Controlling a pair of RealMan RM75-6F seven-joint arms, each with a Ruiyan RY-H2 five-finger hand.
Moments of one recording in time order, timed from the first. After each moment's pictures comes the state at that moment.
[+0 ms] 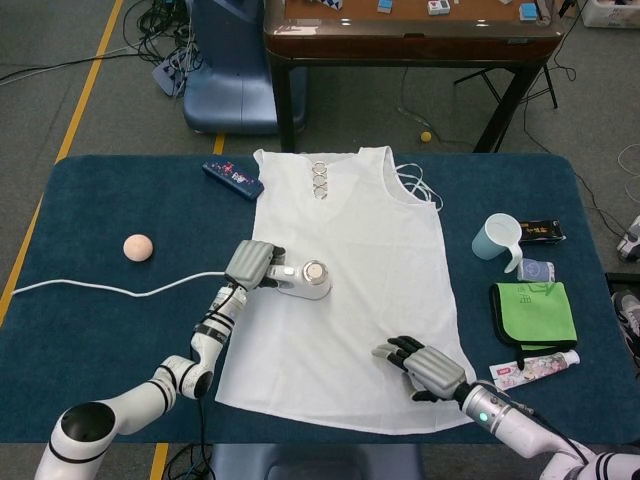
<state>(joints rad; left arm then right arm) -0.95 -1.98 -0.28 -0.70 1.26 0.89 -0.16 0.55 -1.39 -0.21 -1.45 -1.70 0.97 0.30</state>
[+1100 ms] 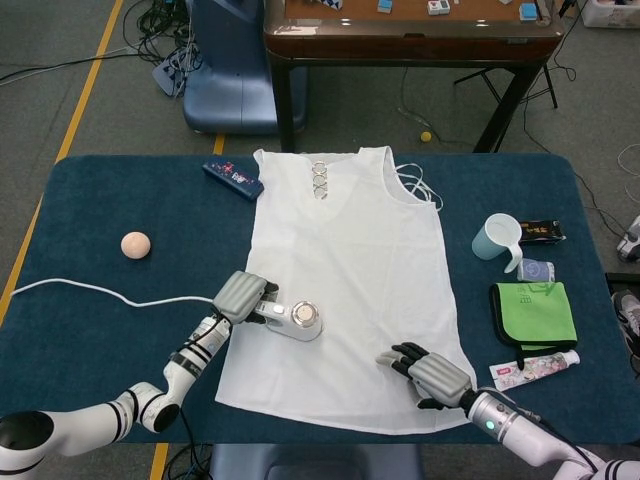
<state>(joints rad) -0.79 -1.76 -0.14 -1.15 1.33 0.95 -0.06 0.53 -1.36 -0.24 -1.47 -1.73 0.99 0.28</state>
